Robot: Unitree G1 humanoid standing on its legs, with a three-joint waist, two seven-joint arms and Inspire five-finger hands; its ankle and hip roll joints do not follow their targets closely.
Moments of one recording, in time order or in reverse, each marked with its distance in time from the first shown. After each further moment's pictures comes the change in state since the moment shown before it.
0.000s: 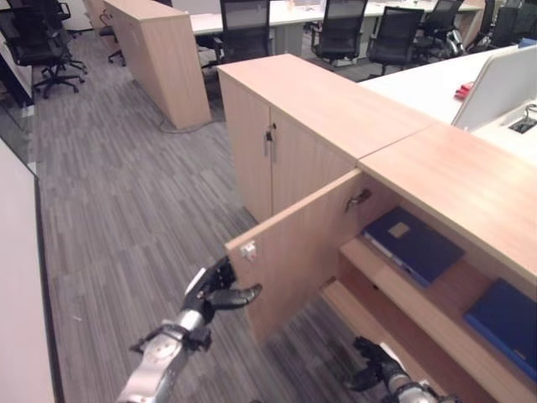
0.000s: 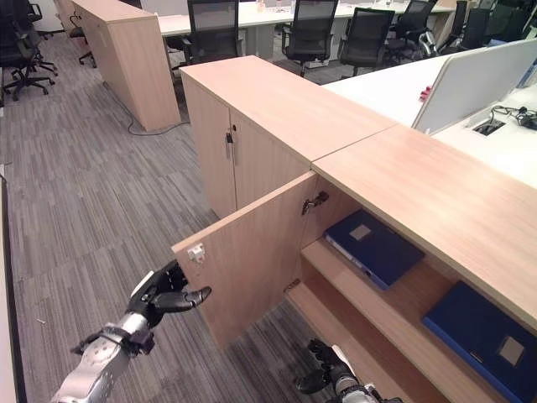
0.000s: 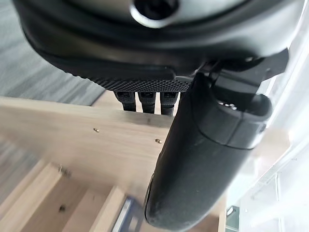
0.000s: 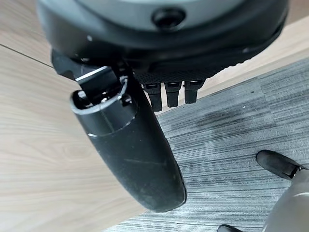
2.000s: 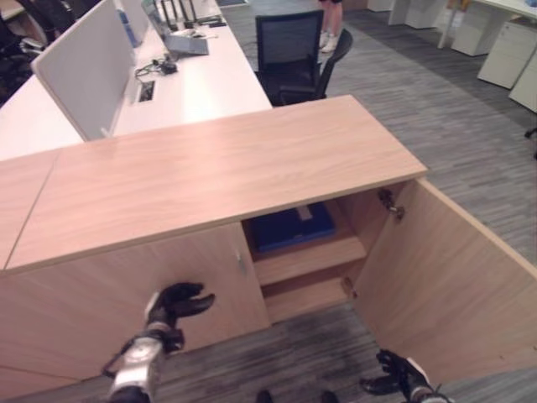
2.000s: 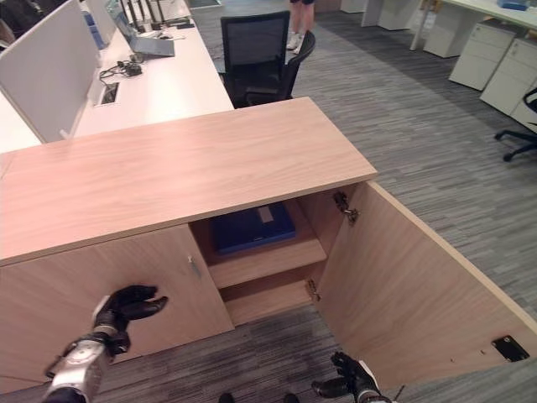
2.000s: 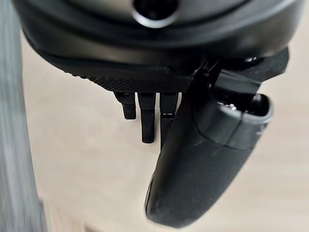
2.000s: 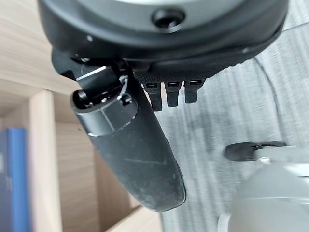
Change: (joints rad) left arm -0.255 0.023 0.212 0.662 0.125 0.014 0.151; right arm -0.014 -0.031 -0.105 0.091 0.198 -0.001 0.051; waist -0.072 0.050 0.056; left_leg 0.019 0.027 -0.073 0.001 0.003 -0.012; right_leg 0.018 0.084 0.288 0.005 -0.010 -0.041
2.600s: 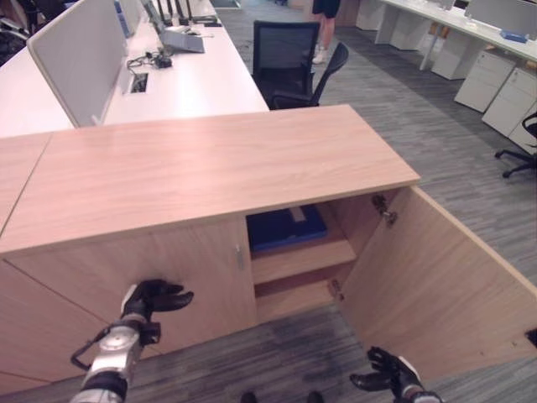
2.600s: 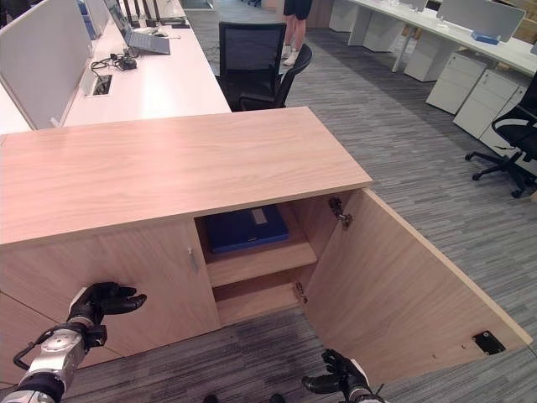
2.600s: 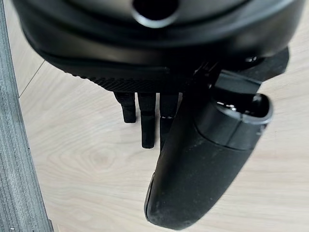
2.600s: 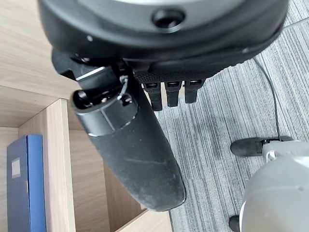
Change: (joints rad) left arm -0.040 0.051 -0.011 0.023 0.040 0.000 -0.012; right arm -0.008 0.058 -0.011 0.035 0.038 -0.002 0.020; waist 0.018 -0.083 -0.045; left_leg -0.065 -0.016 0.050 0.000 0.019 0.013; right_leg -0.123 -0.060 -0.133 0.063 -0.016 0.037
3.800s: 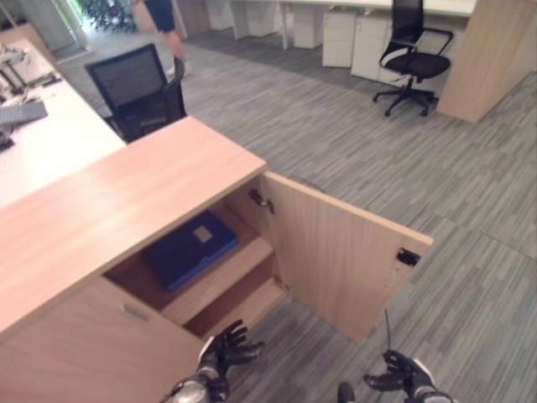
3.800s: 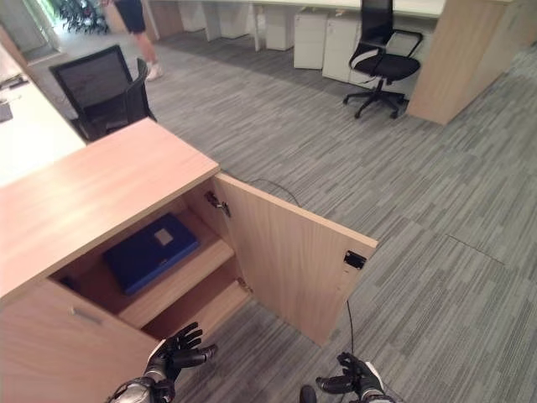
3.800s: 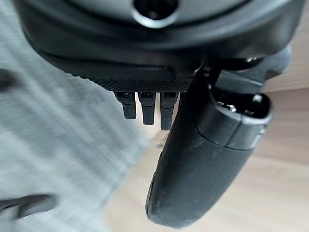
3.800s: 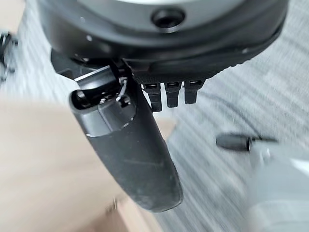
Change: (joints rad) left arm 0.266 -0.364 -0.189 -0.103 -0.006 0.006 -0.053; right arm -0.037 -0.073 -0.081 0.063 0.020 0.013 -0.064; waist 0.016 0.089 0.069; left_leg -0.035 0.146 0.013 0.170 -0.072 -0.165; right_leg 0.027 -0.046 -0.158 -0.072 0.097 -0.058
